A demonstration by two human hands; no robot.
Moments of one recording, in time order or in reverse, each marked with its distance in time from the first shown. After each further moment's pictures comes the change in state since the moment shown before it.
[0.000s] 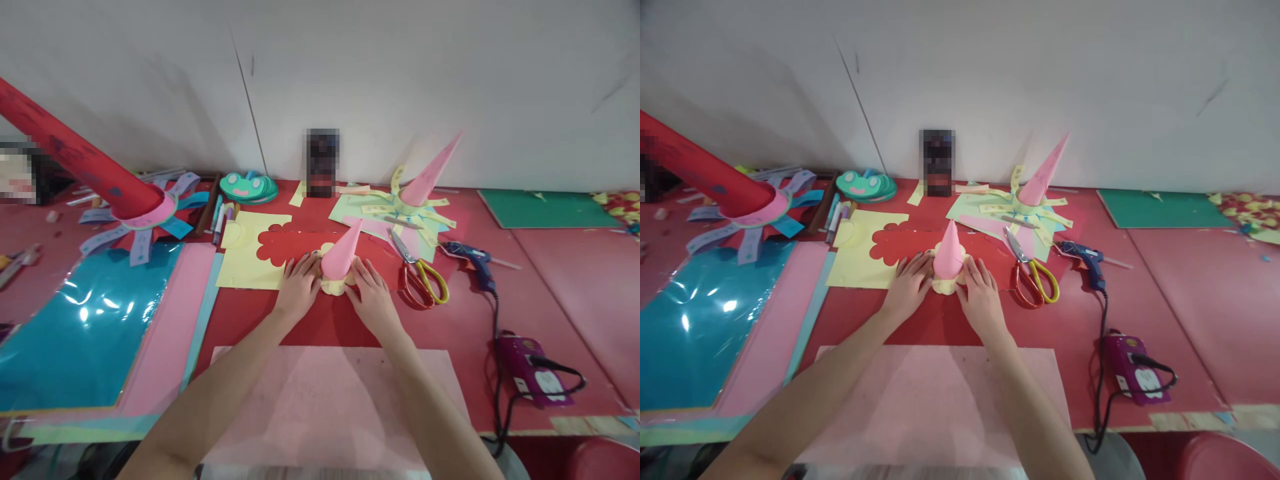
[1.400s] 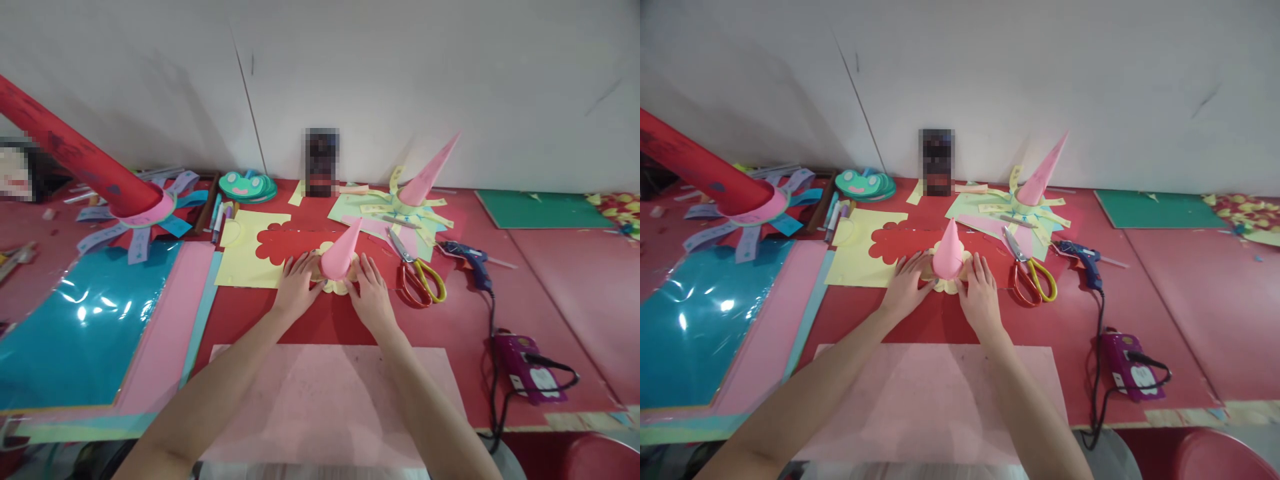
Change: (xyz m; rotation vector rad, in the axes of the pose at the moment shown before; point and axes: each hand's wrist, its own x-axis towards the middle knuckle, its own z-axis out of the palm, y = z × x) left_hand 0.000 0.002 -0.002 -0.084 0.030 -0.018; right_hand 0.001 -0.001 0.007 0.050 0.075 0.081
